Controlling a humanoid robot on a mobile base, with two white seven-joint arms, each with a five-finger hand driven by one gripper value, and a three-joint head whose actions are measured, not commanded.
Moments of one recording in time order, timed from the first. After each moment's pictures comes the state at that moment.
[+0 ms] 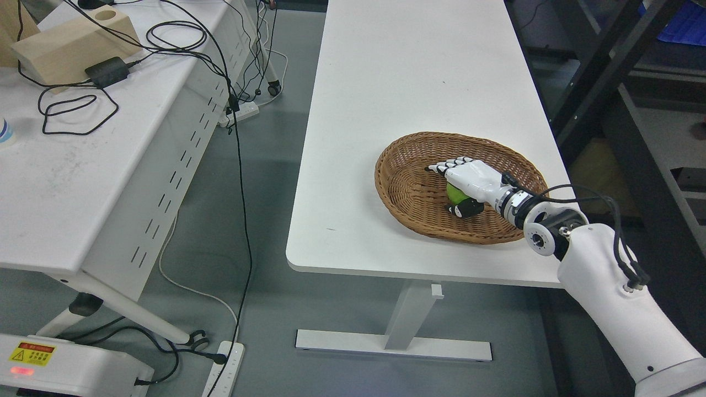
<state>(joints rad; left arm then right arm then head) -0.09 0.00 0.09 -0.04 -0.07 0.00 -0.16 -0.72 -0.43 0.74 -1.04 0.79 -0.24 0.28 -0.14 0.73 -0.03</state>
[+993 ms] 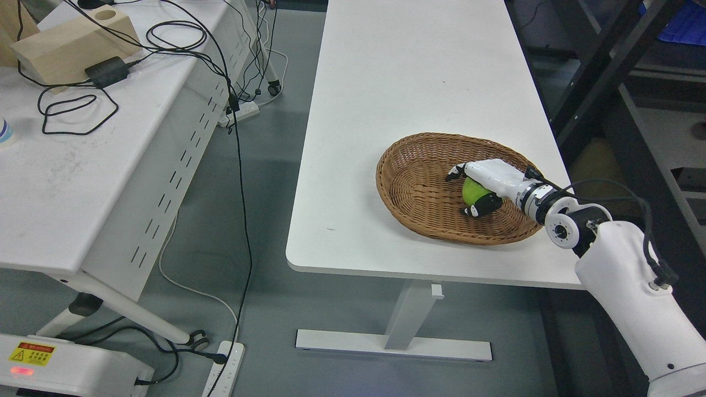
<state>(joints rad) -0.09 0.00 0.09 -0.04 -0.07 0.00 -0.16 -0.72 -0.45 0.66 -1.03 0.68 -0.25 0.33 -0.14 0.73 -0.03</state>
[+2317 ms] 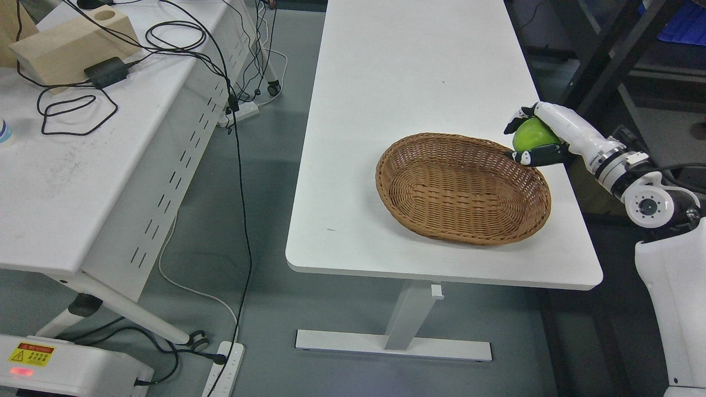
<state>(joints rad) -0.09 0.00 0.09 -0.04 -0.07 0.00 -0.16 -0.62 -0.46 0.17 -1.22 0.57 -0.26 0.49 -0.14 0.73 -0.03</state>
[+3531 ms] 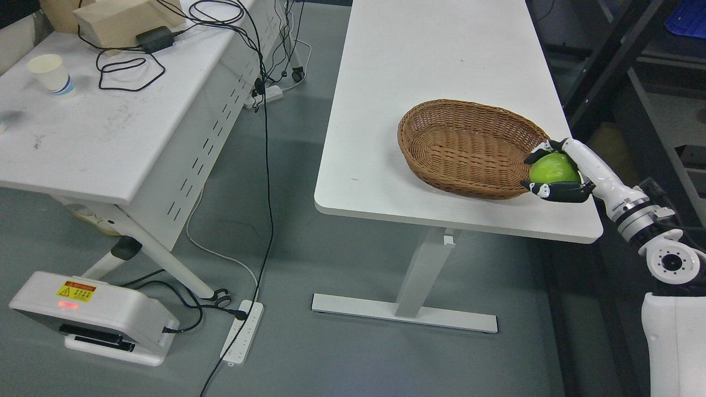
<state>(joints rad) -0.09 0.00 0.09 -0.04 -0.07 0.00 -0.16 -0.37 -0.34 -0.16 -1.35 0.50 -0.29 0.55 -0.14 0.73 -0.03</state>
